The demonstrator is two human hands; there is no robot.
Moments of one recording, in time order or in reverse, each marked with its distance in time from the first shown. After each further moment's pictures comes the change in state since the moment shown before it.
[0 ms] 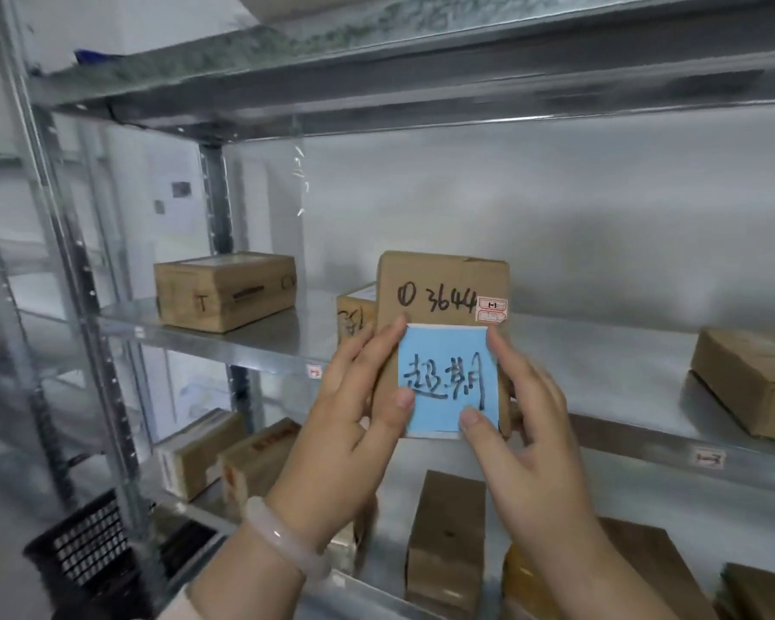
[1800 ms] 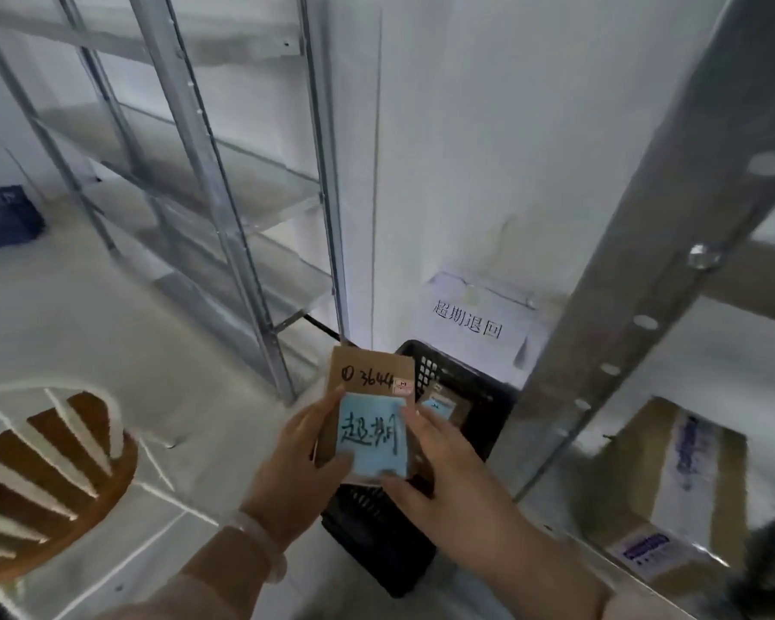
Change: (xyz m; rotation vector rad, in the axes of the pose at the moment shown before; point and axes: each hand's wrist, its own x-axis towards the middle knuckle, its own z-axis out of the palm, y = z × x) left_hand -0.137 -0.641 -0.579 0.092 0.091 -0.884; right_hand -0.028 0.164 0.841 -0.224 -1.021 0.383
